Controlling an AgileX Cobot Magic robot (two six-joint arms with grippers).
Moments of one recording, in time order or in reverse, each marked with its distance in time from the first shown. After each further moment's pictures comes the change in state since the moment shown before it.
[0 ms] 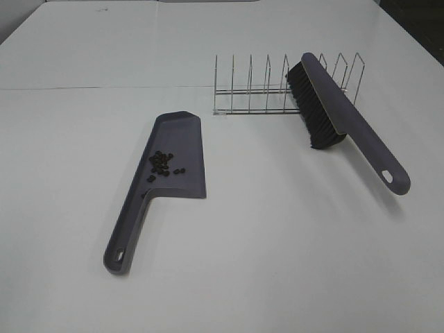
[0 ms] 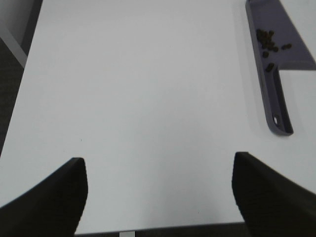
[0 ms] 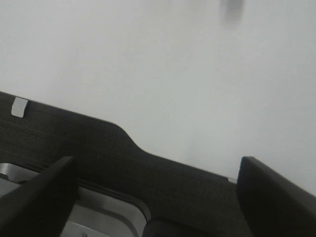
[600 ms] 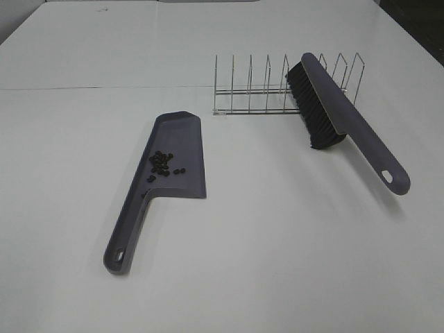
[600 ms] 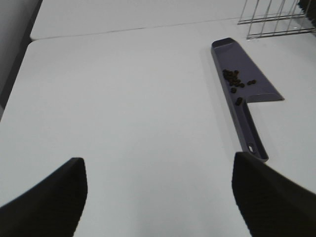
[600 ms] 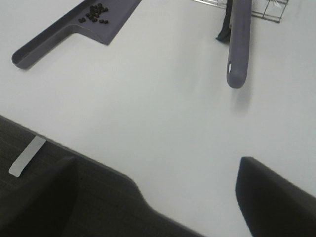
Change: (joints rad) left arm 0.000 -0.183 0.105 -0.097 -0.136 0.108; right arm 0.000 -0.351 0.012 0.092 -0.036 -0.162
